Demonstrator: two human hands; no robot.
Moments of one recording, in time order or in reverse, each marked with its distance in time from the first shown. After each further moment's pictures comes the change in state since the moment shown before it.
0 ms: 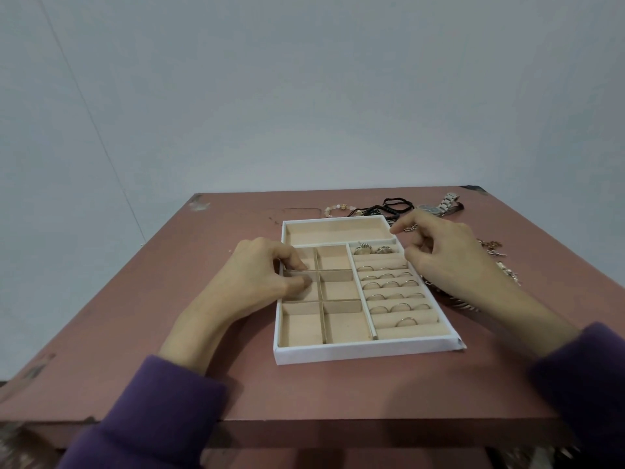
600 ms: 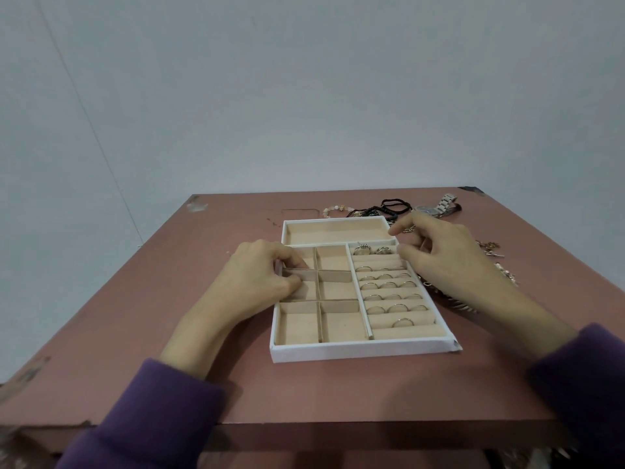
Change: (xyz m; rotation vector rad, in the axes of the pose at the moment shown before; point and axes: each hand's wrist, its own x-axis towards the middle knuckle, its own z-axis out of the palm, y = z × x) left_hand 0.001 0.004 0.001 0.069 0.000 -0.032; right_hand 0.002 0.005 0.002 0.013 0.009 -0.013
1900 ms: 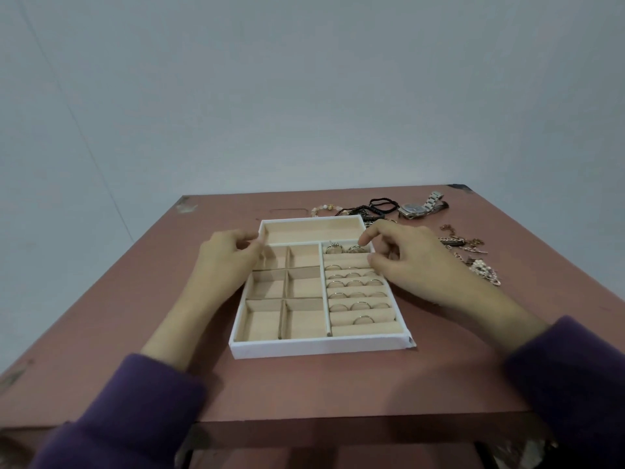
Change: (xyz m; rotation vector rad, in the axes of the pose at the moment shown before) left_hand 0.010 -0.006 0.000 -0.242 0.214 -0.262; right_hand 0.001 -0.002 0.006 0.004 -0.117 -0.103
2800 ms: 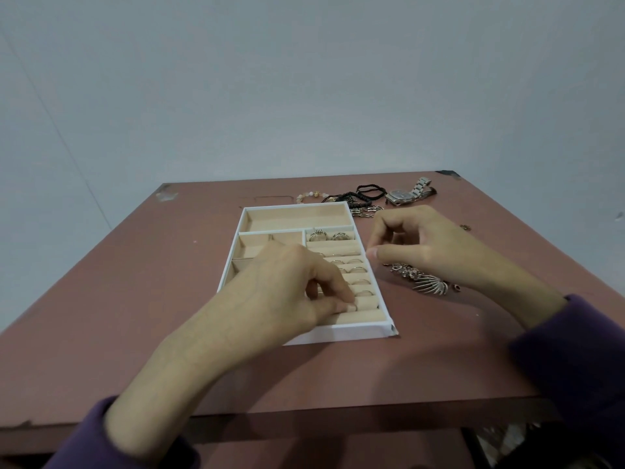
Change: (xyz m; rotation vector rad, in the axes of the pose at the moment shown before) left_hand -0.066 0.064 0.010 0.151 -0.429 0.491; right_hand -0.016 0.000 -0.032 0.374 -0.202 -0.036
